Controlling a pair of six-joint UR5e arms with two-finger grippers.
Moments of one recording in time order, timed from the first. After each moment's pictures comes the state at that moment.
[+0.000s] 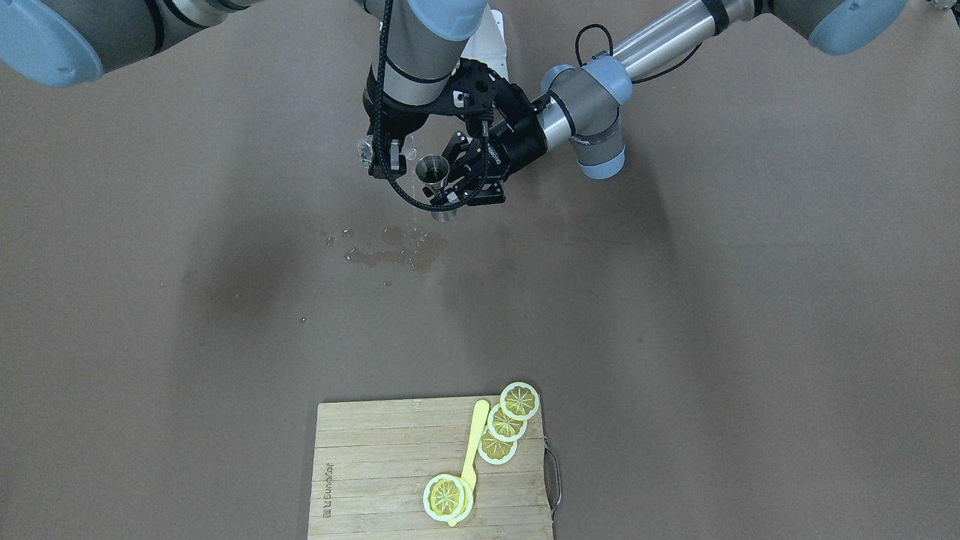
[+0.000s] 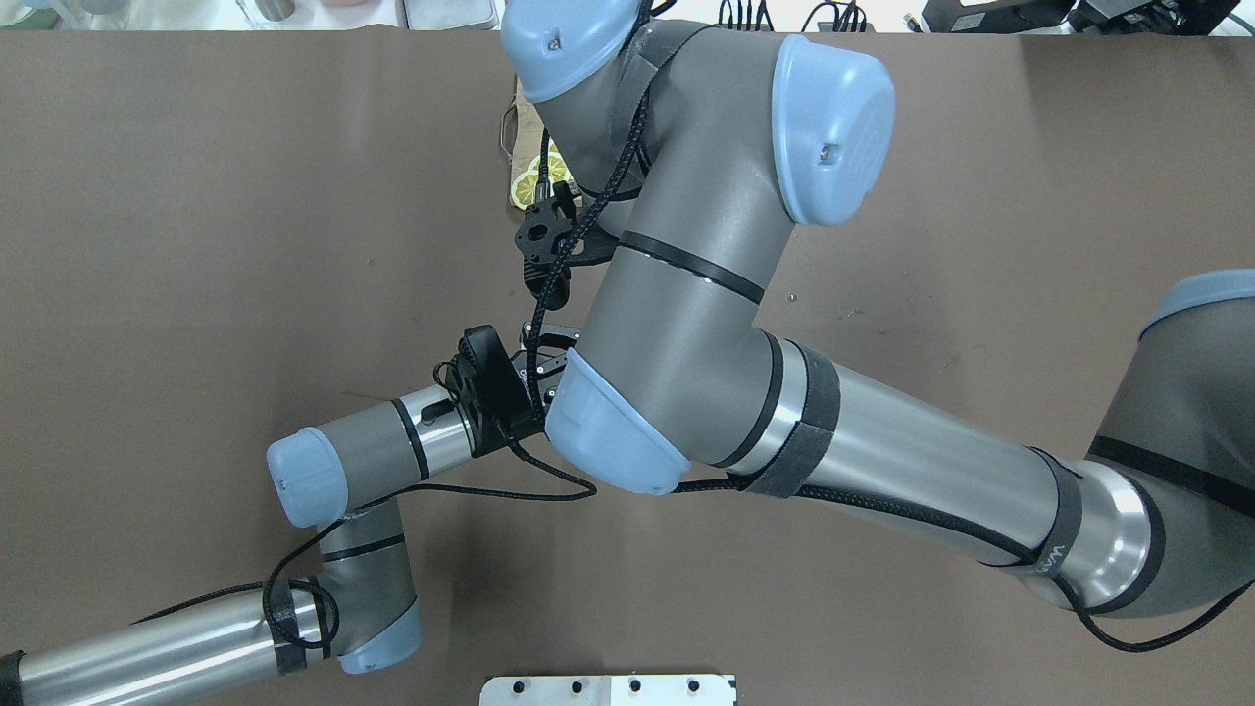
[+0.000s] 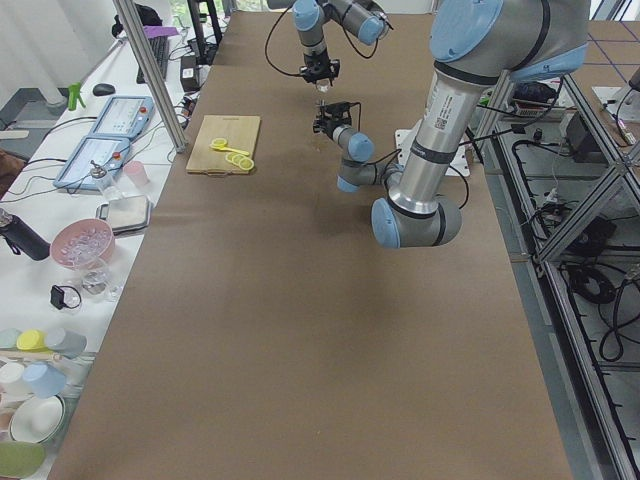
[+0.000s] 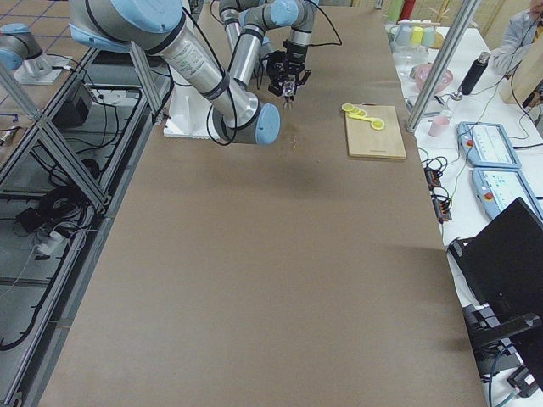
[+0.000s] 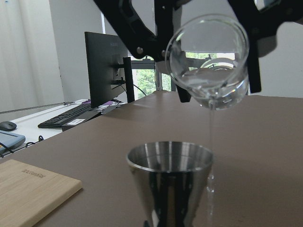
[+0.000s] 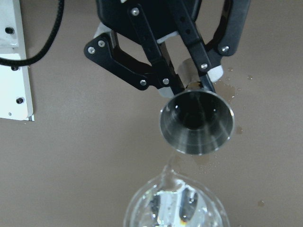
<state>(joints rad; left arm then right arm) -0.35 -2.15 -1.31 -3.27 -1.40 -0.24 0.61 -0.51 1.66 -2.45 1.96 -0.70</state>
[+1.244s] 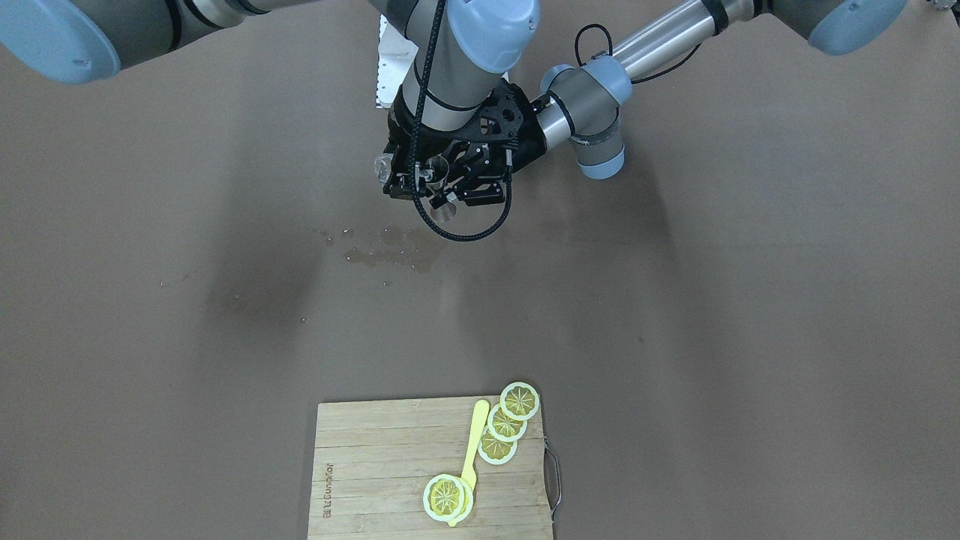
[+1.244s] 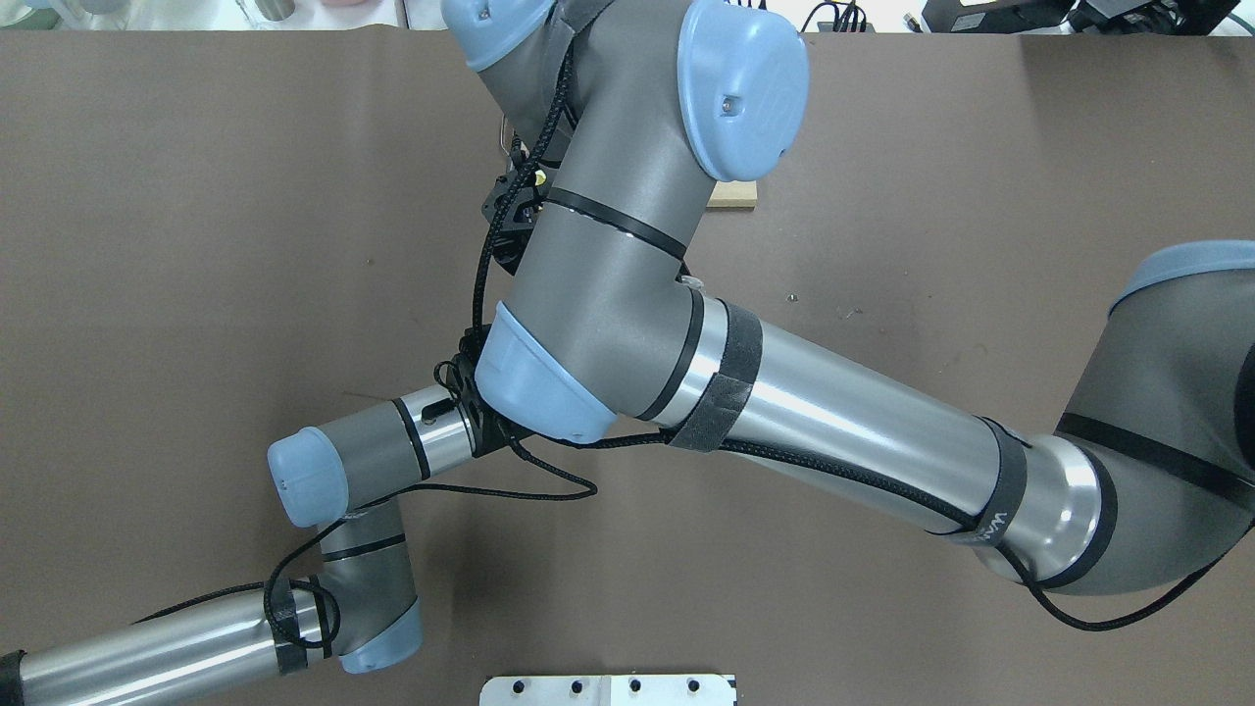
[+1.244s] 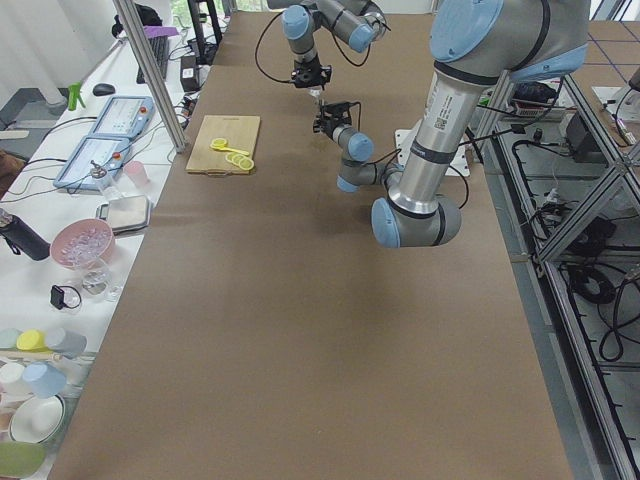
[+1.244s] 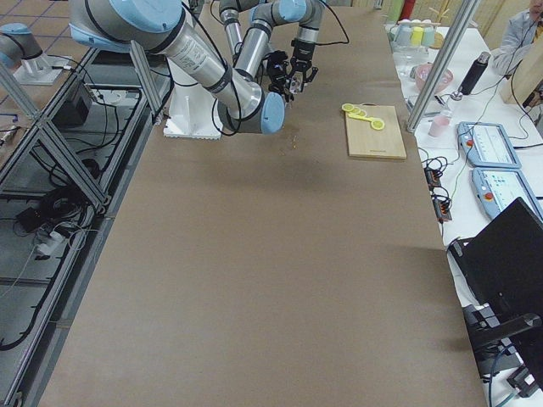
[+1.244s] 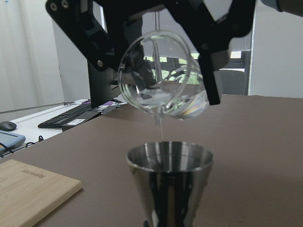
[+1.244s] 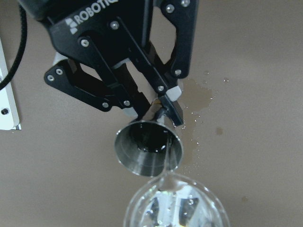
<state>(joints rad) -0.35 -2.15 -1.31 -3.27 -1.40 -0.24 0.62 -0.43 1.52 -2.43 1.93 -0.68</state>
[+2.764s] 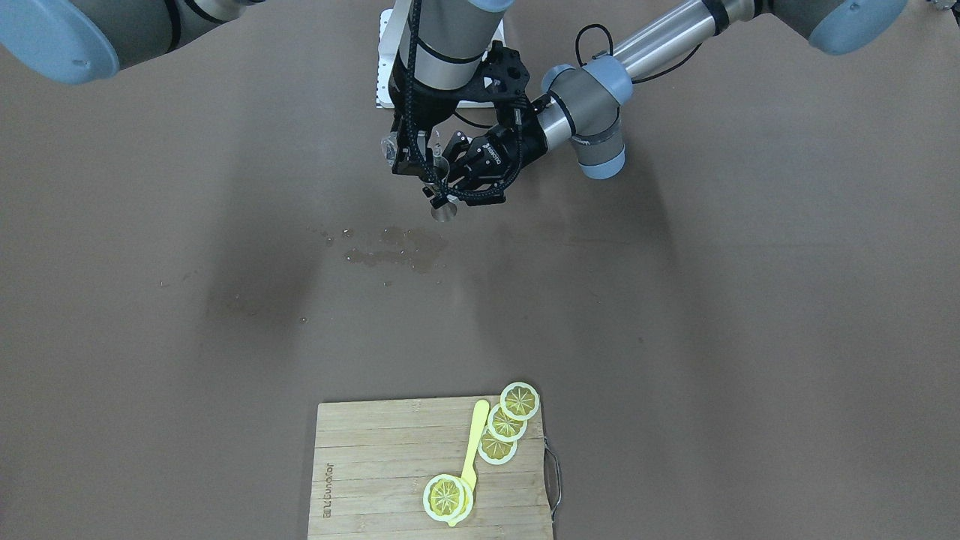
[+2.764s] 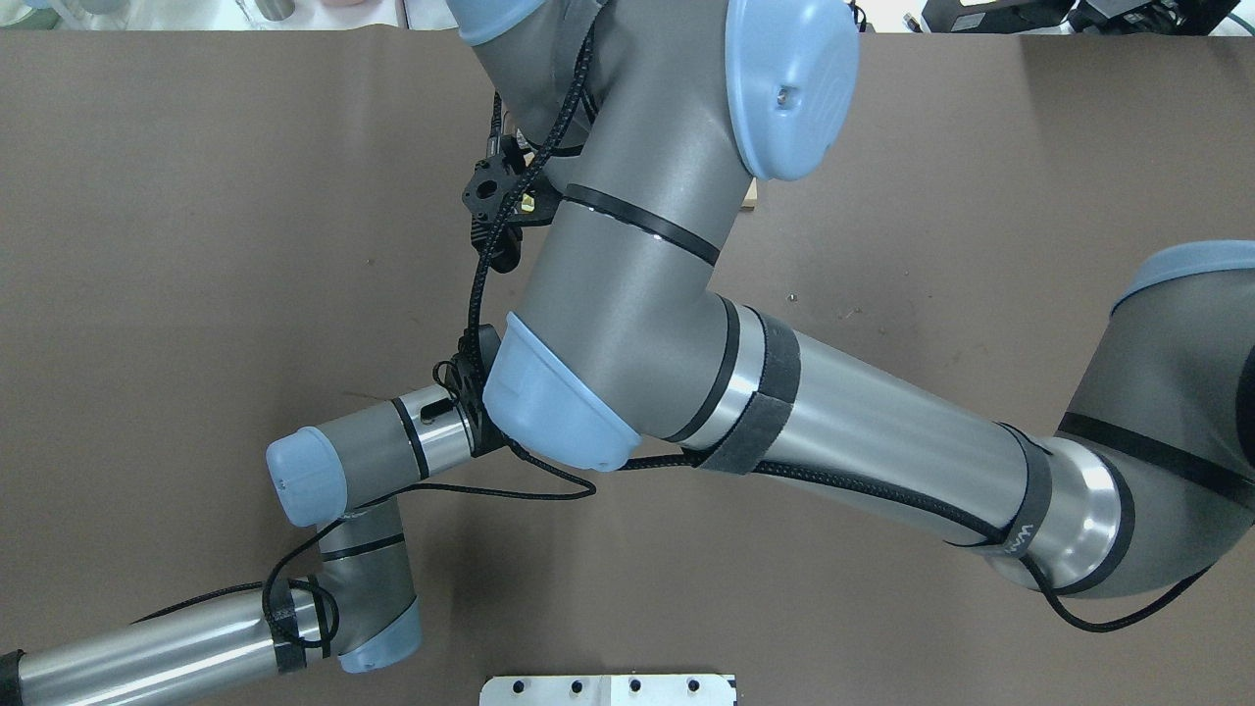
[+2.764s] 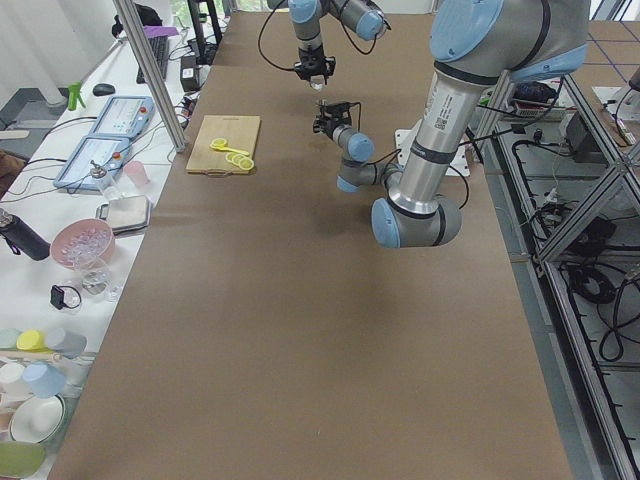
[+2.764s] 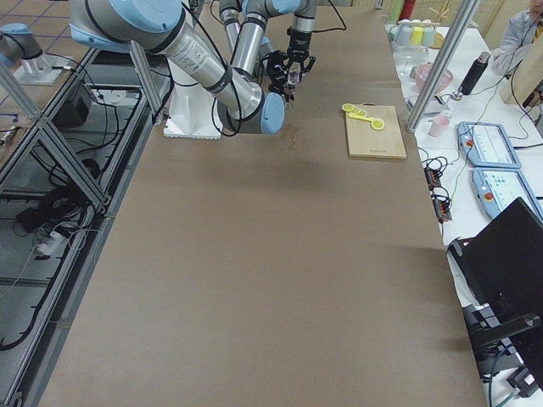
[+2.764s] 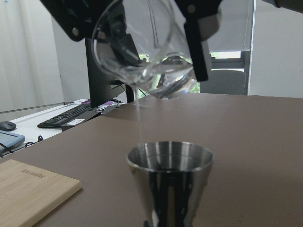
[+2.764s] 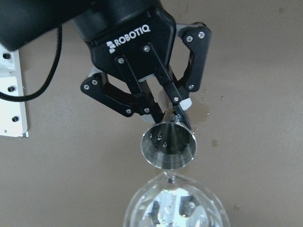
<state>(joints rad) -0.35 -2.15 -1.31 -3.27 -1.40 -0.24 0.62 -0.44 1.65 -2.43 1.94 -0.68</state>
